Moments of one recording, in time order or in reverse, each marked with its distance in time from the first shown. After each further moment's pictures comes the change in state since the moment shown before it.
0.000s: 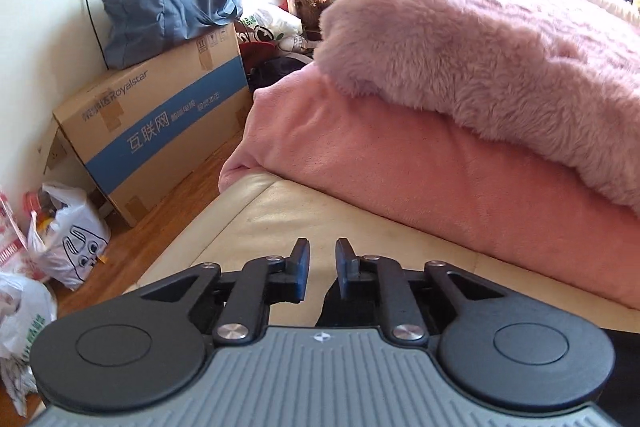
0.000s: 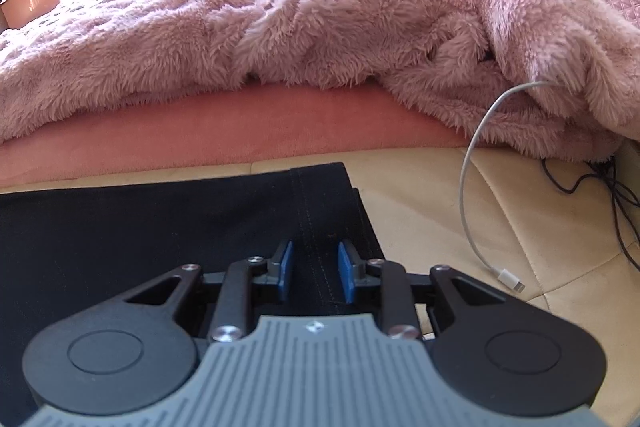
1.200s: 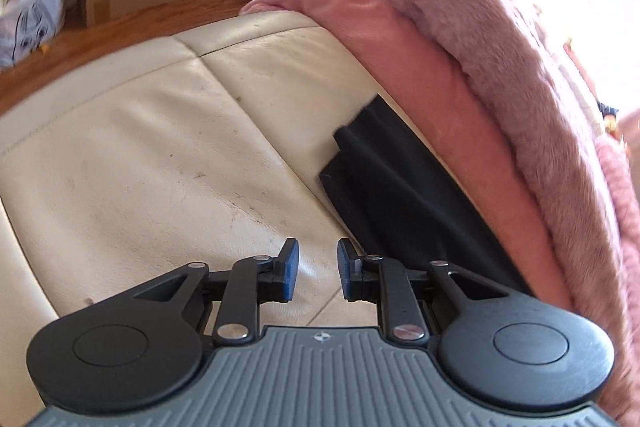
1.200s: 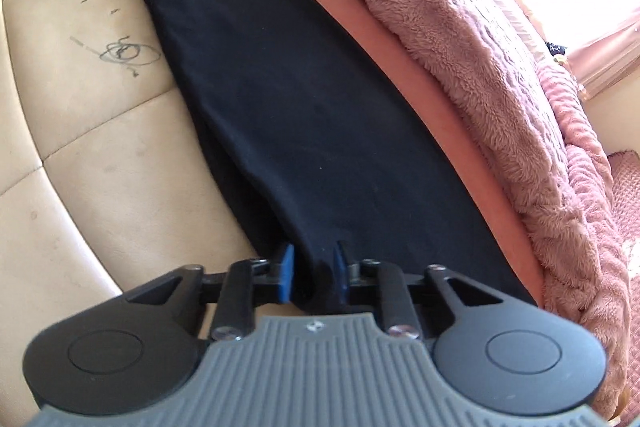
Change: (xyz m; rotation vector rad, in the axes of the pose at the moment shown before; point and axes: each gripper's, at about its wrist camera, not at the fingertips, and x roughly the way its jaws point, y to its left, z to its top) left arm -0.037 0.094 -0.098 -0.511 0.241 -0.354; right arm -0.123 0.298 -0.137 -0.952 0.023 0.070
